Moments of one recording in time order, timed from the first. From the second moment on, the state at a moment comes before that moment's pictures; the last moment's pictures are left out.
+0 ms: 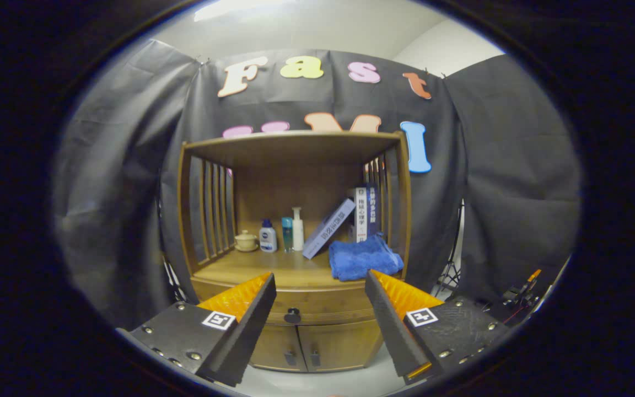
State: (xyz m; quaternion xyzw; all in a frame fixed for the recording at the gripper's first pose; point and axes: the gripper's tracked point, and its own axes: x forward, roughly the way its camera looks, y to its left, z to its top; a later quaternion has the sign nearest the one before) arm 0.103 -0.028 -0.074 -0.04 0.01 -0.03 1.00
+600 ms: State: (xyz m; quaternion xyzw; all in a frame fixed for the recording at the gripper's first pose) arm 0.248 0.010 -0.259 -0.03 0.11 0.01 0.99
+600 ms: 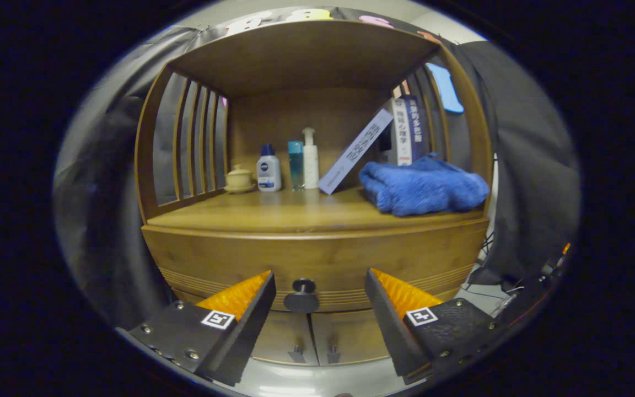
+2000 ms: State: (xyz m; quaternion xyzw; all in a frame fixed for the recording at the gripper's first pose) arm 0.159 0.005 -0.289 -0.01 0.14 0.00 0.99
